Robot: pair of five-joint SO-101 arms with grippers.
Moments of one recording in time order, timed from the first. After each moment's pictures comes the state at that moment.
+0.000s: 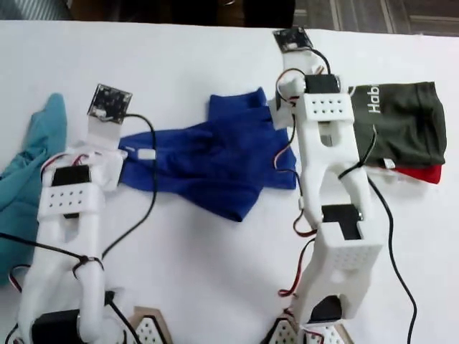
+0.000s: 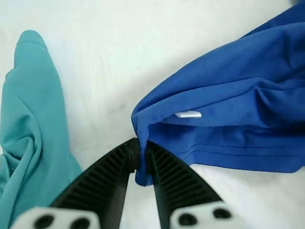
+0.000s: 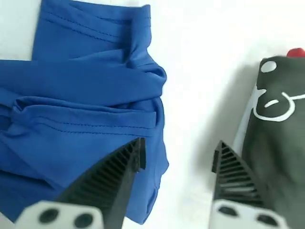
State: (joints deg) left arm -15.7 -26.9 46.1 43.7 -20.6; right arm -7.9 22.6 -22.7 76.0 12.9
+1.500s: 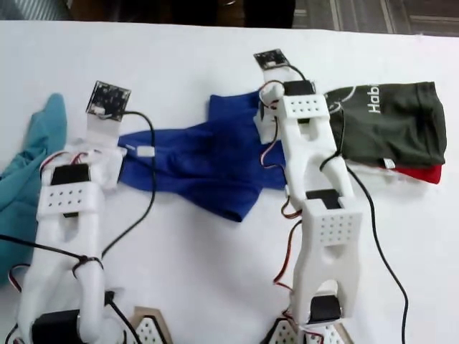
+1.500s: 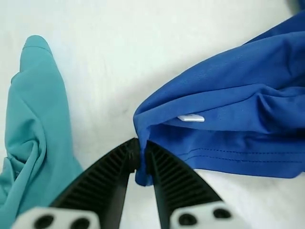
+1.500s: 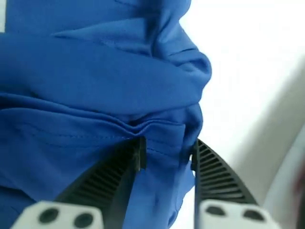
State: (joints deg) left arm -15.6 -26.9 45.1 43.7 -20.4; right arm -10.4 38.4 -28.5 76.7 12.9
